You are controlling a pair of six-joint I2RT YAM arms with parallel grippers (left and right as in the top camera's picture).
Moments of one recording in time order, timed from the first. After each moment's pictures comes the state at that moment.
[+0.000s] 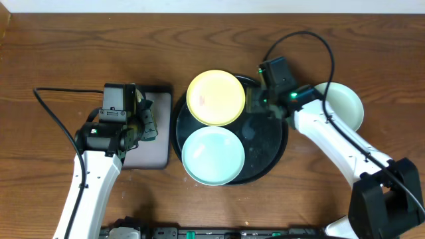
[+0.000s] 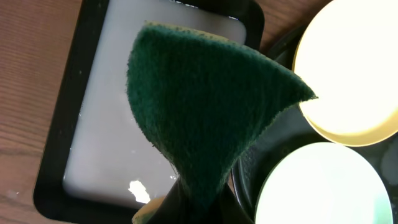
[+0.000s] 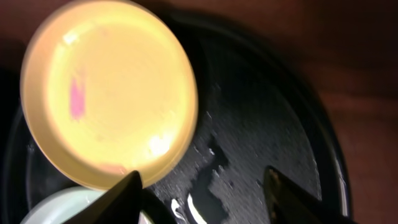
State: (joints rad) left arm -0.09 1.19 1.00 -0.89 -0.02 -0.33; right arm 0.47 1.69 1.22 -0.54 0.00 0.44
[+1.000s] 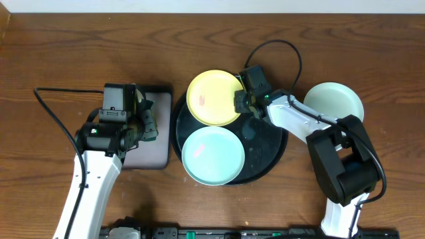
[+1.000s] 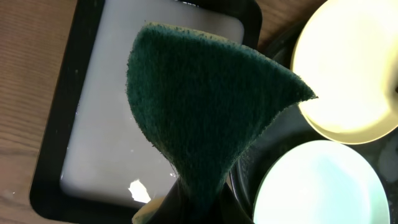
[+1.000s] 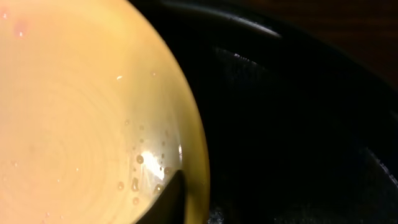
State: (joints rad) left arm -0.09 1.19 1.00 -0.89 -0.01 -0.33; right arm 0.49 2.00 1.22 -0.24 0.02 0.42
